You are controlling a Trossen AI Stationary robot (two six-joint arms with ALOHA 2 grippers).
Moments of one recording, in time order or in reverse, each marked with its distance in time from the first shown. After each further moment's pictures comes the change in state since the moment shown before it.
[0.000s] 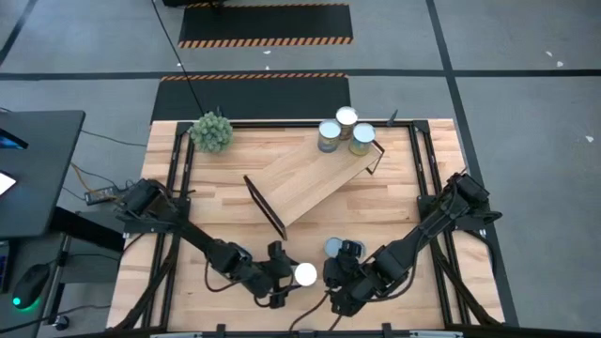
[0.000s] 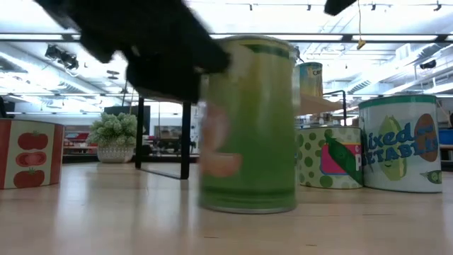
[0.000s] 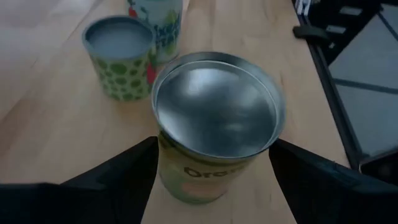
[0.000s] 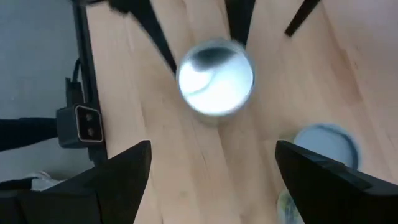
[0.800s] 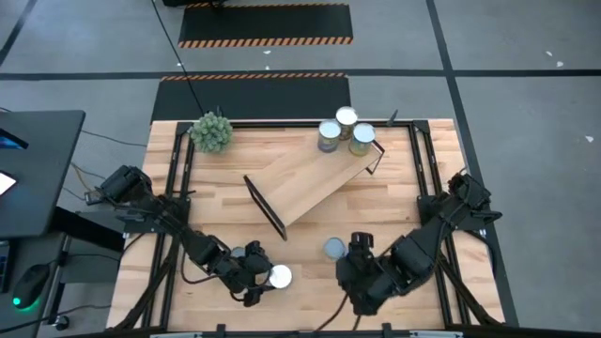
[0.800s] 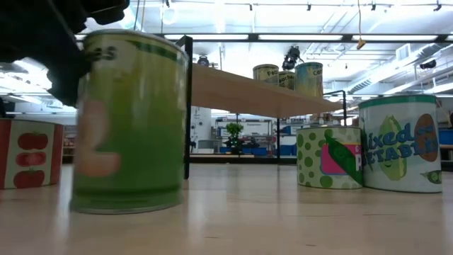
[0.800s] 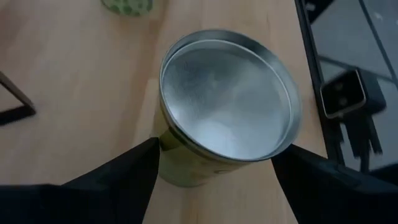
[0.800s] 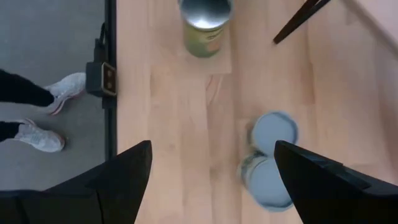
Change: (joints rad) left arm -0.064 -0.212 -0.216 -0.092 0.116 -0.192; right arm 0.042 -0.002 0.320 -0.399 -0.048 -0.146
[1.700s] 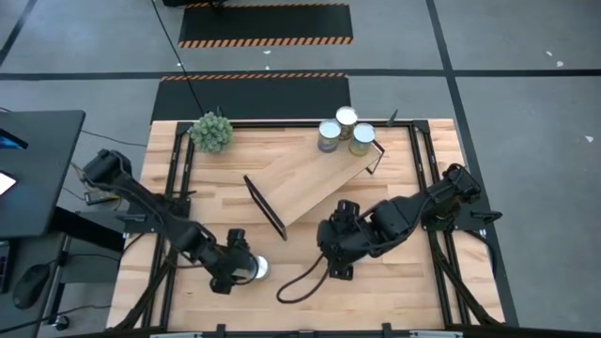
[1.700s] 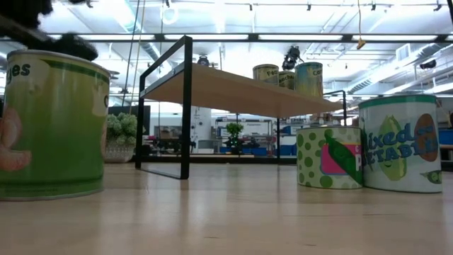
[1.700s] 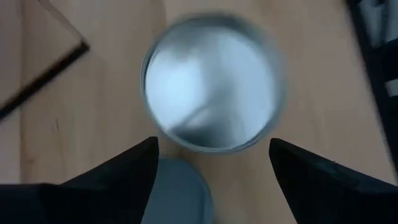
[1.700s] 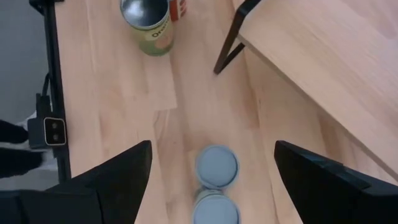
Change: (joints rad) left arm 0.002 -0.247 0.000 -0.524 0.157 0.232; right arm -0.214 0.003 0.092 -0.052 0.013 -0.104
